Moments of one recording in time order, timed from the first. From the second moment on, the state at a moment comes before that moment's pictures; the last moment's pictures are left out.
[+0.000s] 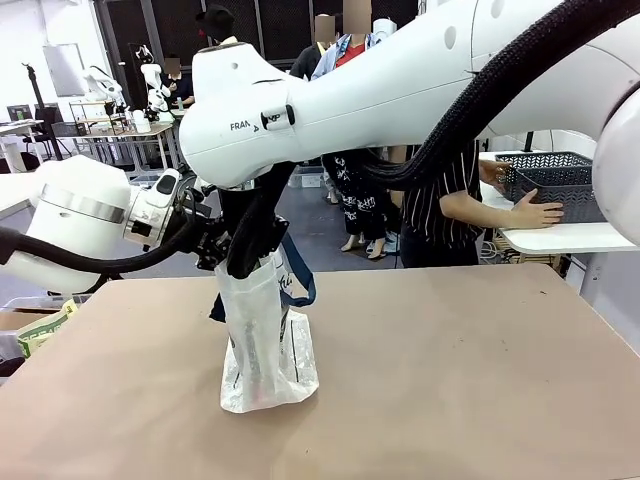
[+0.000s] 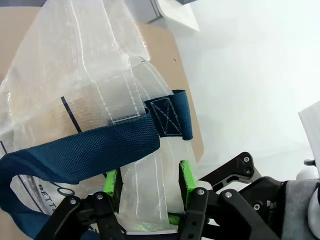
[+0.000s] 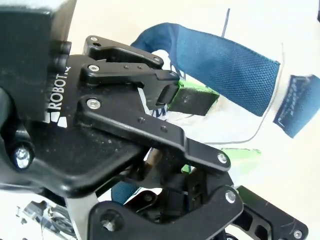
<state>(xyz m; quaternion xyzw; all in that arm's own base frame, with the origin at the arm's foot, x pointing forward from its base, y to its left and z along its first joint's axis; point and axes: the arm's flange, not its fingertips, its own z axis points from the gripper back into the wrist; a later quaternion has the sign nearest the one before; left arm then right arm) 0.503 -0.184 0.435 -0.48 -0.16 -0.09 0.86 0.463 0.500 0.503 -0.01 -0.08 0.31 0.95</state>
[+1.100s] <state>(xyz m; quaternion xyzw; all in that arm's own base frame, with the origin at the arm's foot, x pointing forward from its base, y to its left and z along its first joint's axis) 0.501 -0.161 0.435 -0.55 -0.14 -0.09 0.82 0.464 0.497 0.502 -0.03 -0.08 0.30 0.95</state>
